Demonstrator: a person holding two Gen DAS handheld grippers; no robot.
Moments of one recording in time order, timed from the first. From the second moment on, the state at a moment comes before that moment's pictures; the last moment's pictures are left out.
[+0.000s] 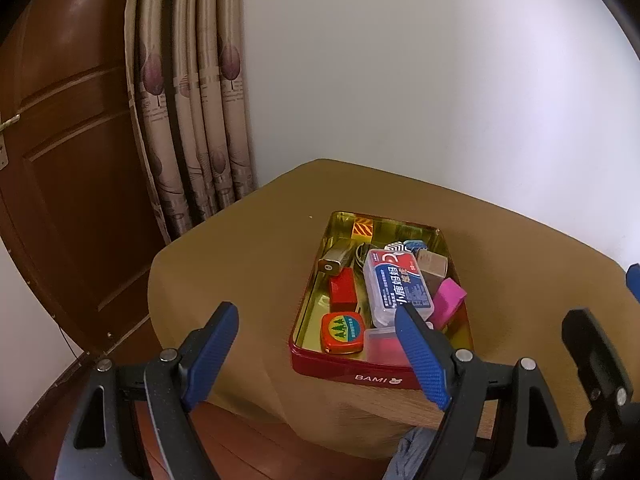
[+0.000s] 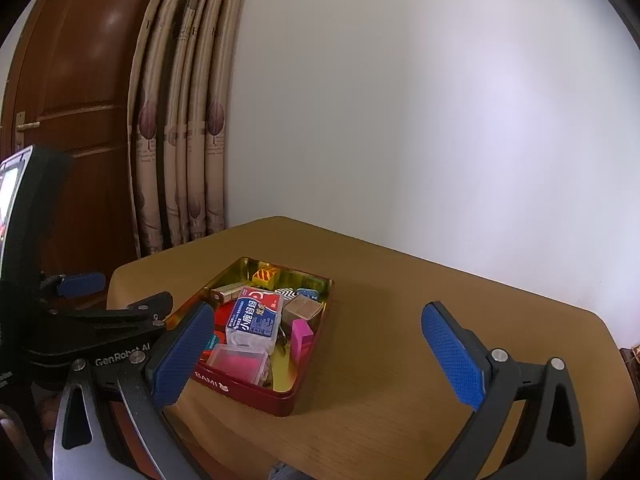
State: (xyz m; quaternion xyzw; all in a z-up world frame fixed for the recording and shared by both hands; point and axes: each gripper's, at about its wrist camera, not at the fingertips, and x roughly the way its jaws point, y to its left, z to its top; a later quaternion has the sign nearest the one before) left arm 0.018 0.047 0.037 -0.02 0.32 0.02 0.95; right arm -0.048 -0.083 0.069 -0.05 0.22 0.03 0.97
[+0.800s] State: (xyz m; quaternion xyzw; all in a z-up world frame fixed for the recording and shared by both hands) left arm 0.020 0.046 0.027 -0.03 0.33 0.01 0.94; right arm -0.047 -0.087 0.069 -0.04 0.23 0.03 0.97
